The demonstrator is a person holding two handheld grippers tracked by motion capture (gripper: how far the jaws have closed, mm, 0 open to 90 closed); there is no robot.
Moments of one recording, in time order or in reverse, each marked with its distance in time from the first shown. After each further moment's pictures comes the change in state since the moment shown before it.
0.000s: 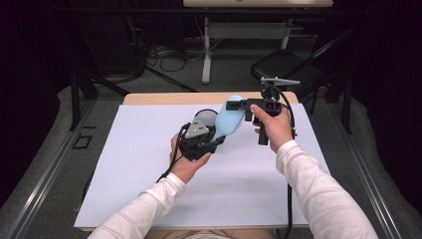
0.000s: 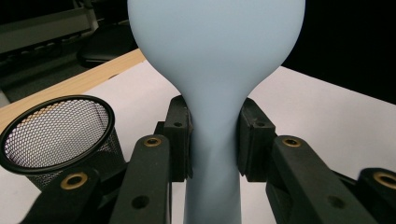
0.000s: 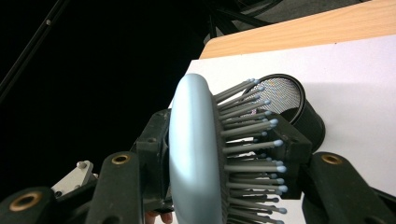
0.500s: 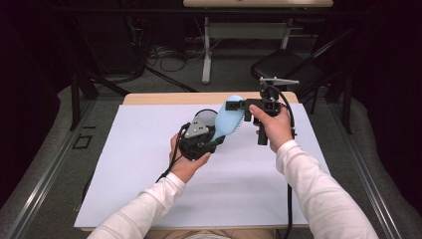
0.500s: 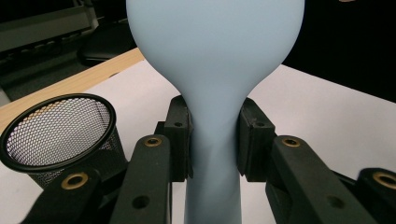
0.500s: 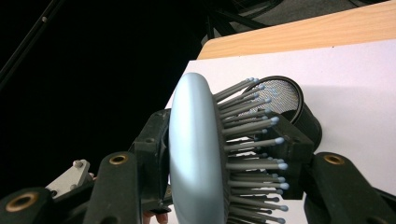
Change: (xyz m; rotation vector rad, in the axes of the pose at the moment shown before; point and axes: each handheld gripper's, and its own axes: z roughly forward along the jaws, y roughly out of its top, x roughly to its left) left arm 0.001 0.000 0.000 0.007 -0.001 0.002; right arm 0.002 0.000 0.001 -0.004 -0.011 -0.015
